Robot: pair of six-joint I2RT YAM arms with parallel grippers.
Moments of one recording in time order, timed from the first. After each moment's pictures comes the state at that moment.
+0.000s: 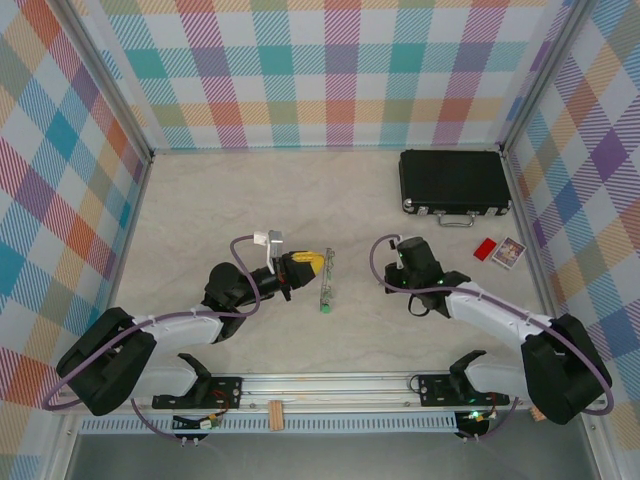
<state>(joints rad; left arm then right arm) -0.67 1.26 0.33 1.17 0.56 -0.63 0.55 1.19 0.54 -0.19 0.08 0.32</state>
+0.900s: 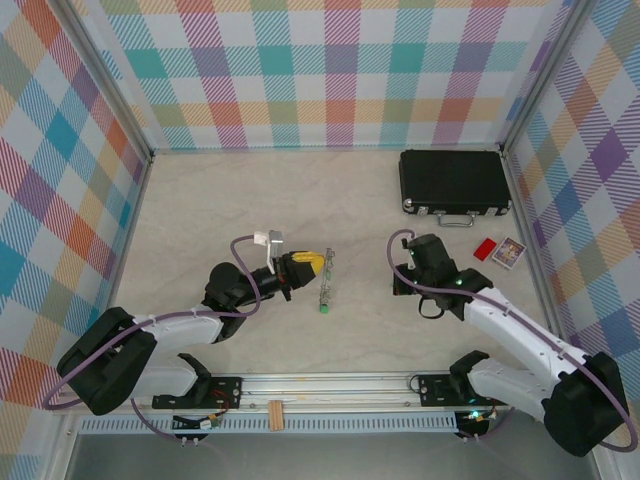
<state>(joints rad) -0.67 1.27 0.33 1.18 0.56 -0.63 0.55 1.02 0.67 -0.58 0.03 0.44</state>
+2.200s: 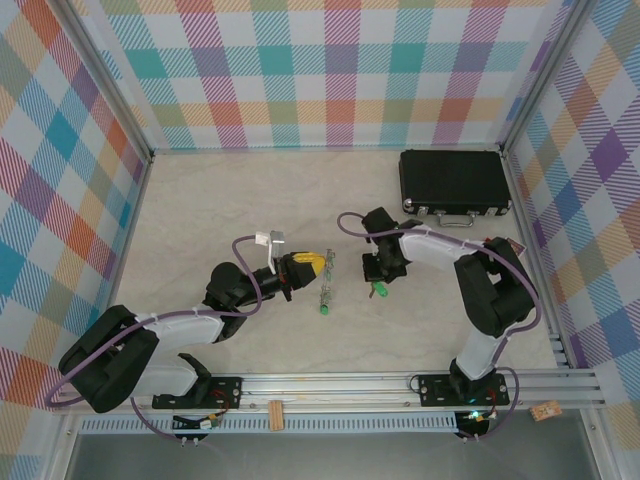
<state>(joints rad) -0.67 1.28 0.33 1.18 0.57 -0.64 0.55 1.74 1.03 -0.64 -0.06 0.40</state>
